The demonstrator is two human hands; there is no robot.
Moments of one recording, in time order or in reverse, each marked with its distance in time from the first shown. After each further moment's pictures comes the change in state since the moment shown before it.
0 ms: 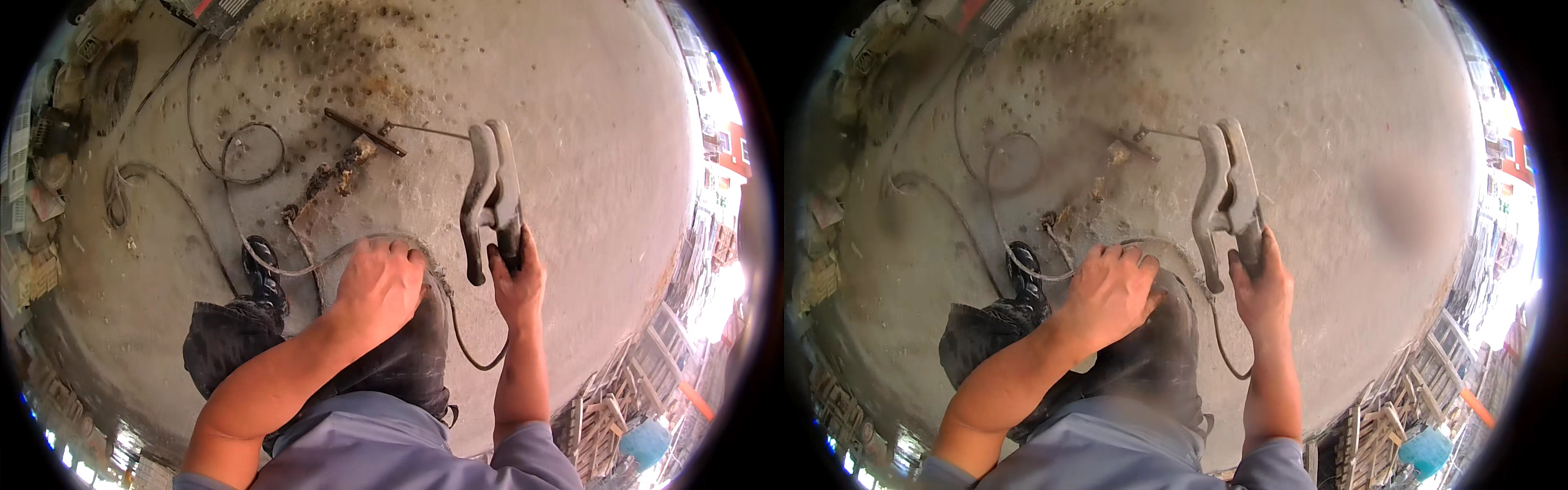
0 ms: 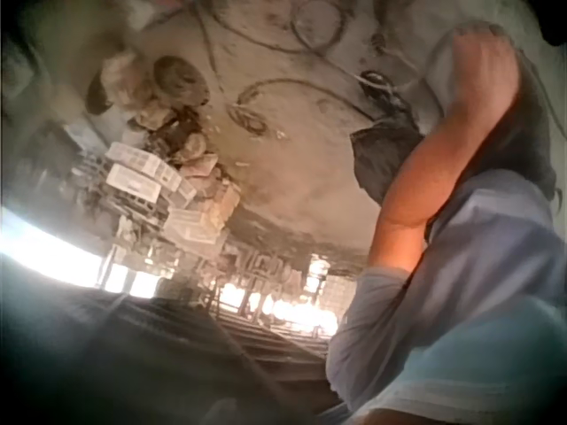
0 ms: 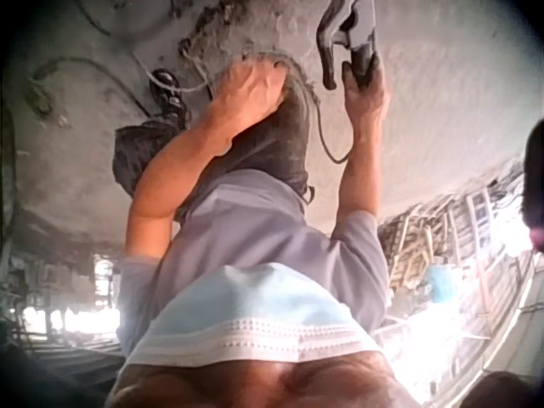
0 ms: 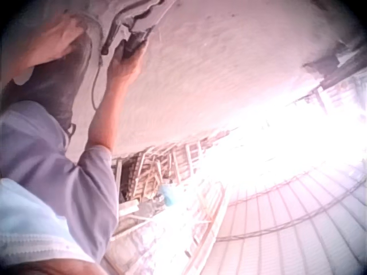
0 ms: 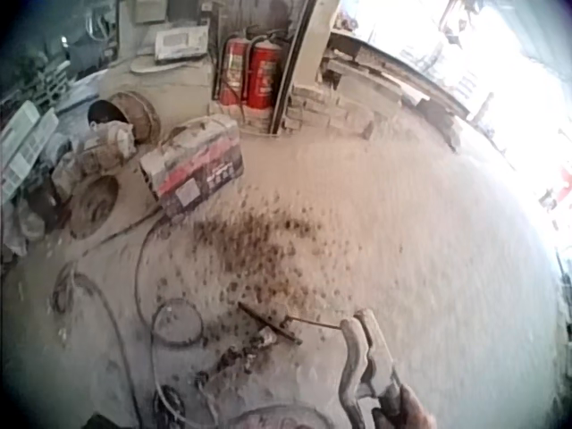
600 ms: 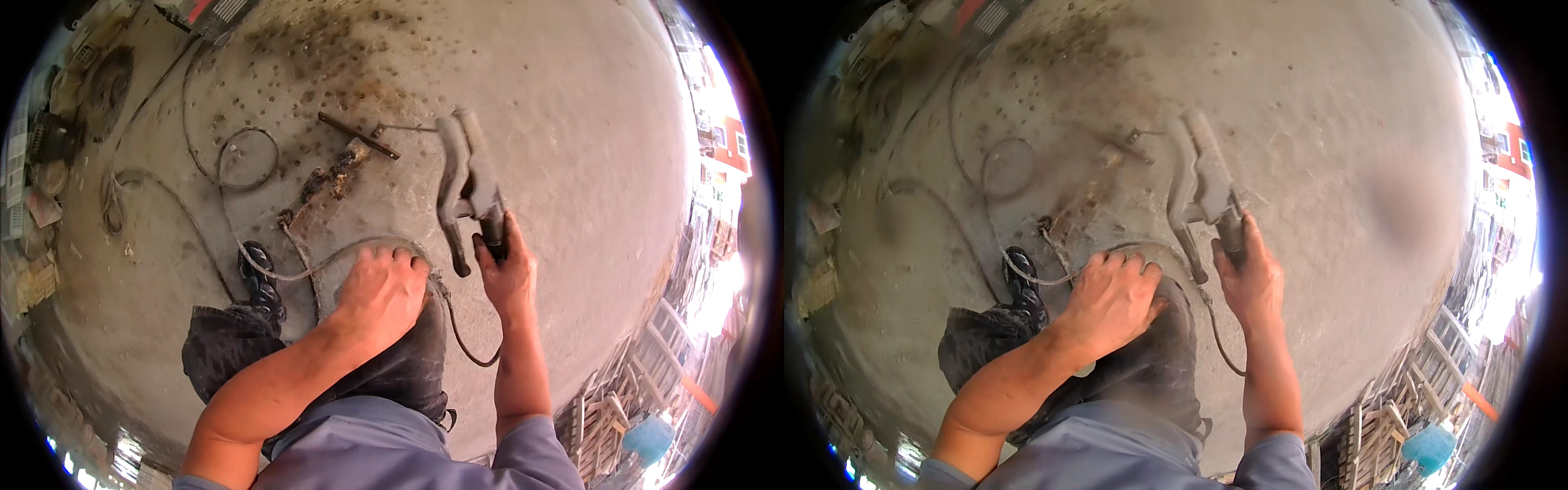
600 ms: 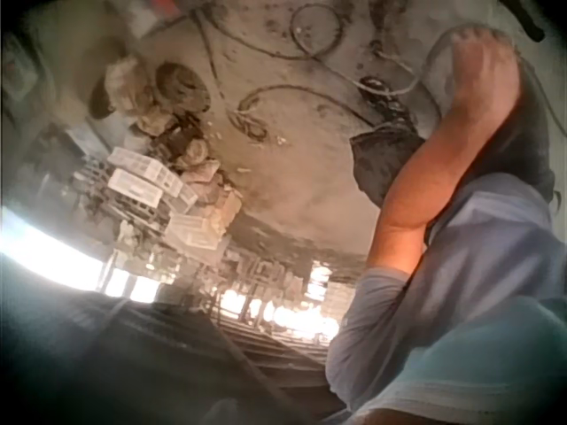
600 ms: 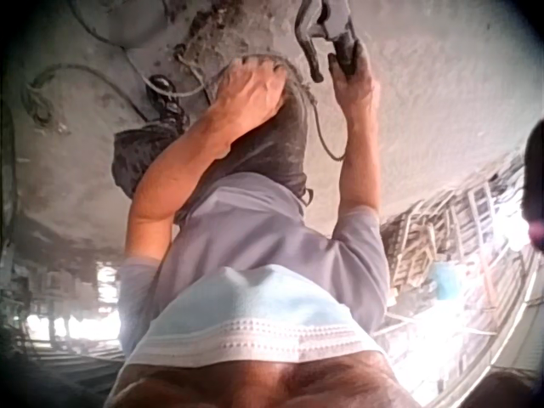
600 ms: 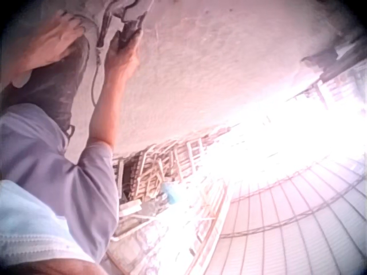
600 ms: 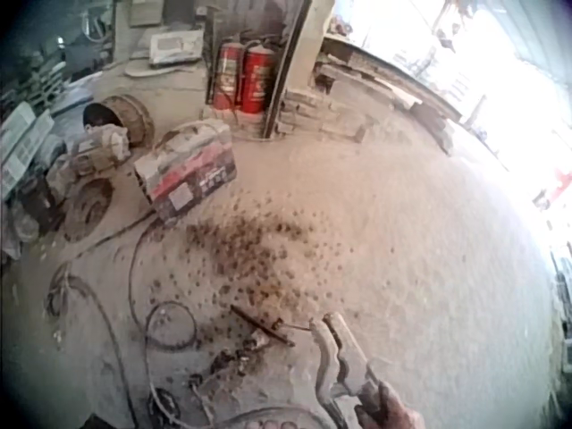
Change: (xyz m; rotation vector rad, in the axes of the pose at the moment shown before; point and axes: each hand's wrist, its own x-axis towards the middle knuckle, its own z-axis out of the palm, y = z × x) left_hand -0.005 0.011 0.004 -0.005 0.019 0.037; right_hand 0.009 -0.008 0.007 -0.105 -0.028 -0.031
